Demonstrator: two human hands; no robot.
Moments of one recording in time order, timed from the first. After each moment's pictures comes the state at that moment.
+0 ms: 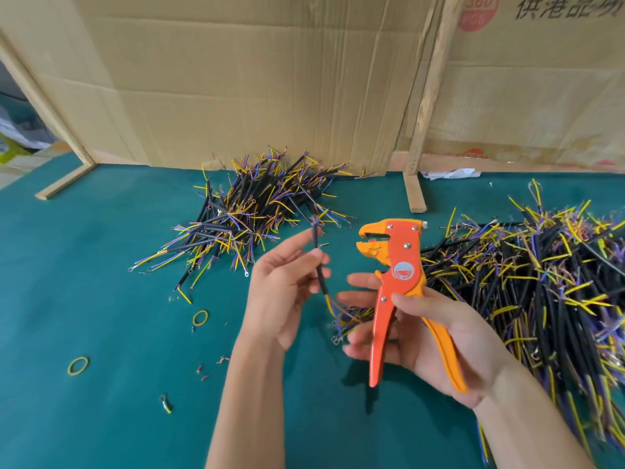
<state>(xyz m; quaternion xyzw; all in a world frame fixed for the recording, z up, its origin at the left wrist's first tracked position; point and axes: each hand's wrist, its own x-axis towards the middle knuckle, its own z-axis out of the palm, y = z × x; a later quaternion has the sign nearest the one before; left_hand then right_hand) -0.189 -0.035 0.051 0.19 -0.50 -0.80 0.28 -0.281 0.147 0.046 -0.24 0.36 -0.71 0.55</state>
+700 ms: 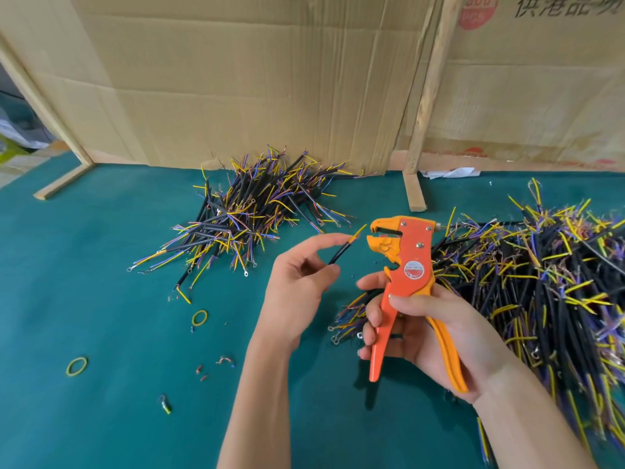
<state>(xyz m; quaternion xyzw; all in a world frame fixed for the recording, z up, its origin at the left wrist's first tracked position) -0.194 -0.026 0.052 0.17 -0.70 -0.63 0.28 -0.280 0.145 0.049 -0.22 0.40 -0.73 0.51</state>
